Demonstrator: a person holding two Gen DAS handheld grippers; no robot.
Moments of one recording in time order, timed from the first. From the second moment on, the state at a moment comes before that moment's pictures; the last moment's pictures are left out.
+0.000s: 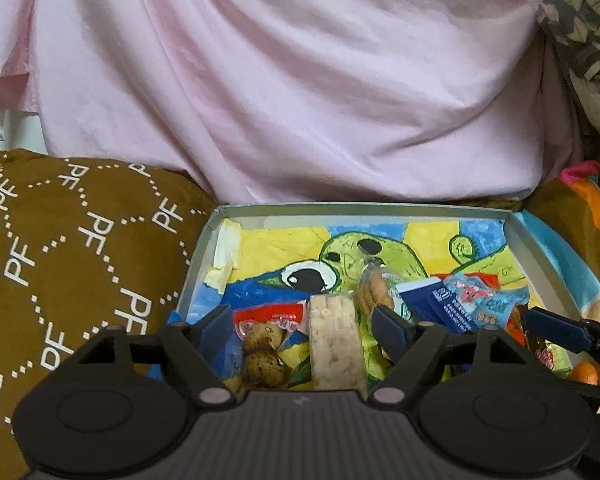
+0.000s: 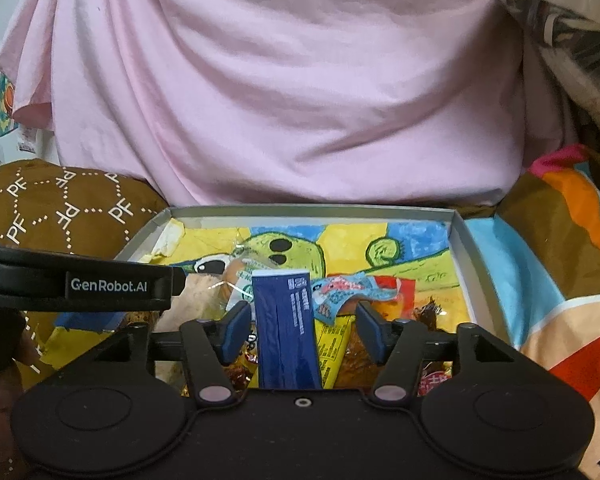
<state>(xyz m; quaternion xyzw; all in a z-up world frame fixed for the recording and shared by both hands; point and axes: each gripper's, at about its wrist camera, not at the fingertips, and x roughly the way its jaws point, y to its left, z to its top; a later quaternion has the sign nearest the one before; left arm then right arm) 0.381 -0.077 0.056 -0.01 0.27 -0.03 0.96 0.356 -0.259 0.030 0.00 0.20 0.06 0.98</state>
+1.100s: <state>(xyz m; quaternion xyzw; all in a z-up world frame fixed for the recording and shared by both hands) 0.206 -0.046 0.096 -0.03 0.25 -0.03 0.97 0.165 -0.288 0.096 0.06 0.15 0.01 0.99</state>
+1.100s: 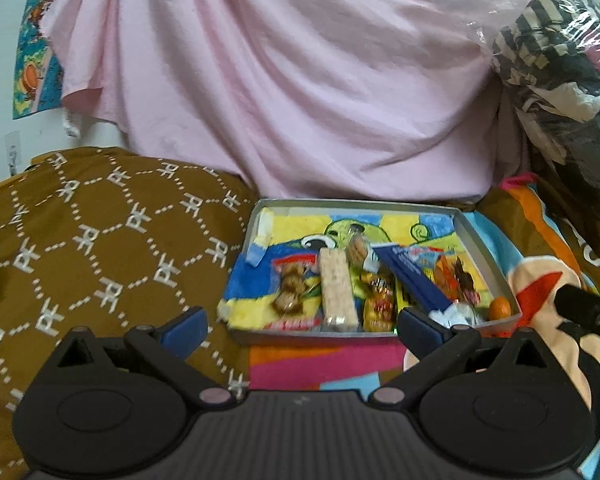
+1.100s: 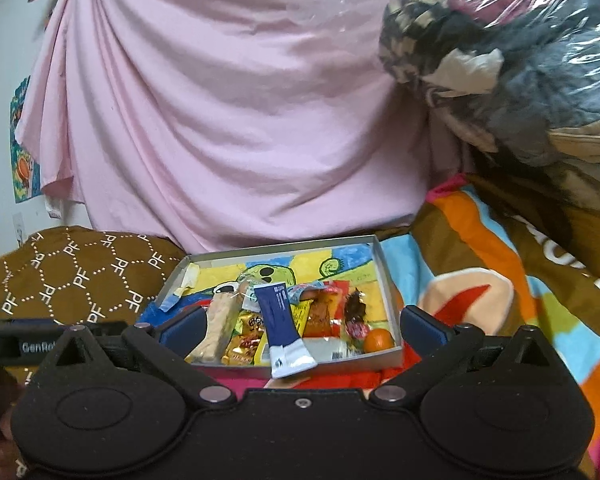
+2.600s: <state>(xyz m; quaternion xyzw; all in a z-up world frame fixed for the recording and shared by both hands) 0.096 -0.028 0.043 0.01 0.30 -0.02 0.95 0.053 -0.253 0.033 -0.01 0.20 0.01 0.98</state>
